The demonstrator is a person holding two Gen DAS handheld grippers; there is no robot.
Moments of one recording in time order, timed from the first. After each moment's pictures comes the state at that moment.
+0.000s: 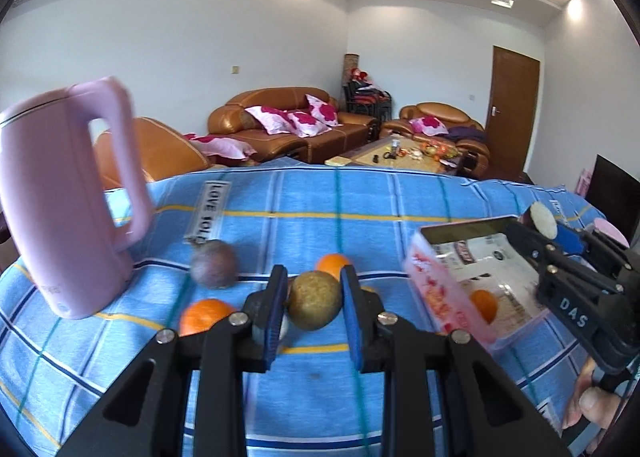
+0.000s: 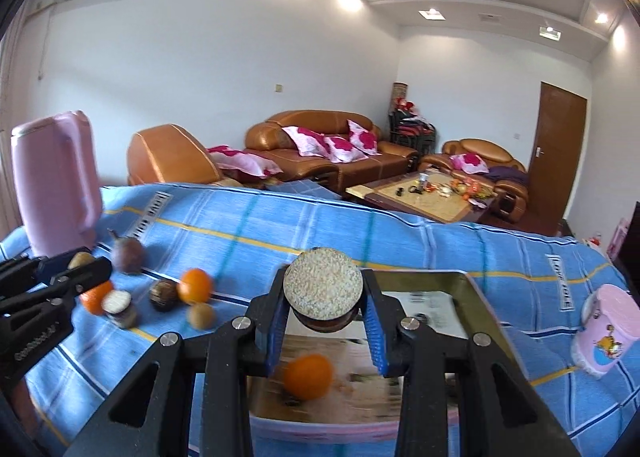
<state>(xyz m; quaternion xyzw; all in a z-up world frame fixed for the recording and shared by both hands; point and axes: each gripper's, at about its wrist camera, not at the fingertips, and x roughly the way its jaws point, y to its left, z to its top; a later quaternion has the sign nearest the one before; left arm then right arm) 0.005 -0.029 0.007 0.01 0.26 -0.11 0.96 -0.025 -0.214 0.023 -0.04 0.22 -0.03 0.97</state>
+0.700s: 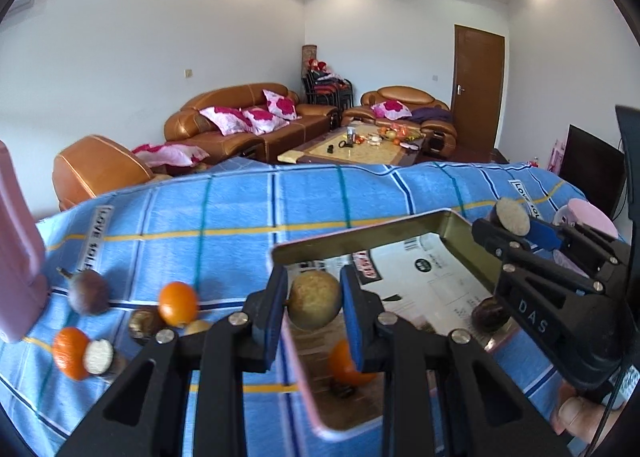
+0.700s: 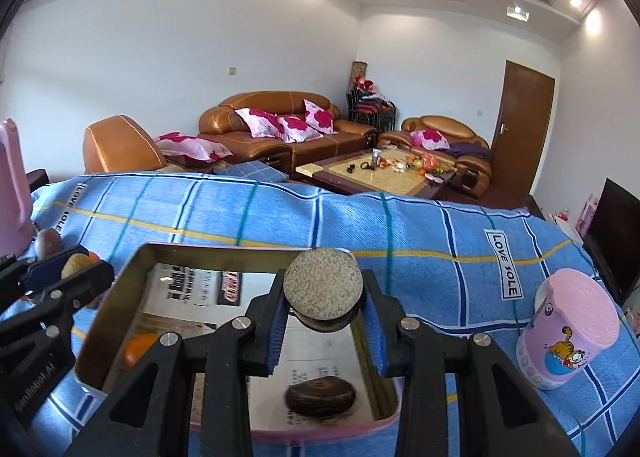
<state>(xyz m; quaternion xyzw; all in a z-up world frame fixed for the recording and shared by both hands) 0.025 -0.155 0.001 0.04 0.28 -0.16 0.95 -0.008 -0.309 0.017 -0.03 0.26 -0.09 0.96</state>
